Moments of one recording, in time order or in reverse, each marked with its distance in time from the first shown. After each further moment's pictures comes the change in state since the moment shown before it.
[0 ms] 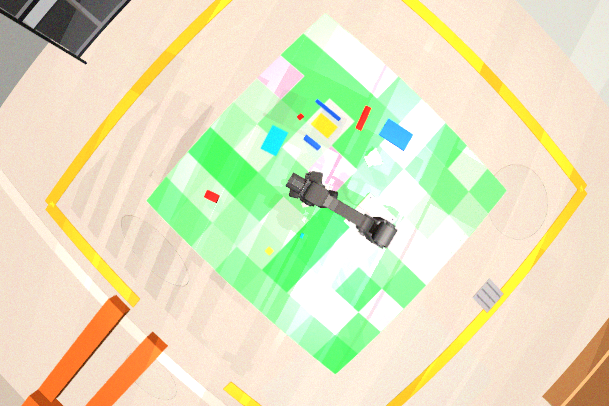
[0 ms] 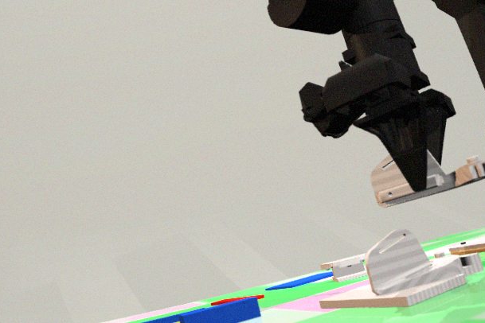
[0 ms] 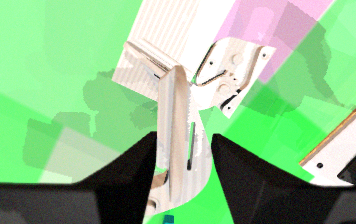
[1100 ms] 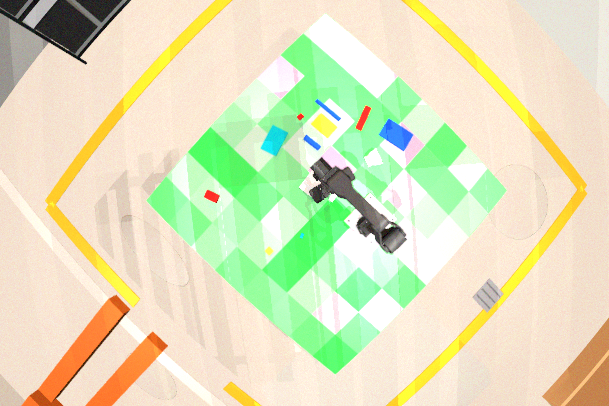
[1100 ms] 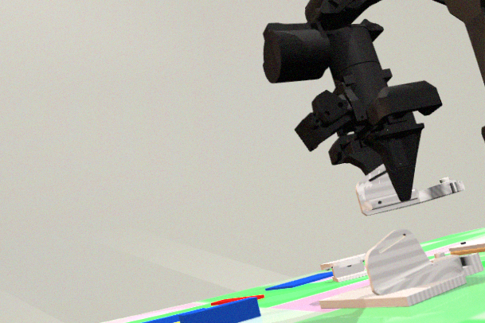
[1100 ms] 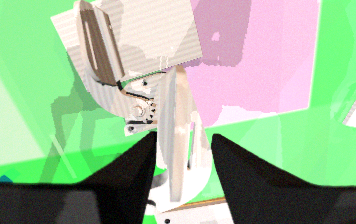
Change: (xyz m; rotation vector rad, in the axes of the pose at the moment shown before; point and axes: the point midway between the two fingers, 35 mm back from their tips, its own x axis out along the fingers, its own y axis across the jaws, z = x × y) arm 0.001 -0.064 0.053 -0.798 -0.001 -0.007
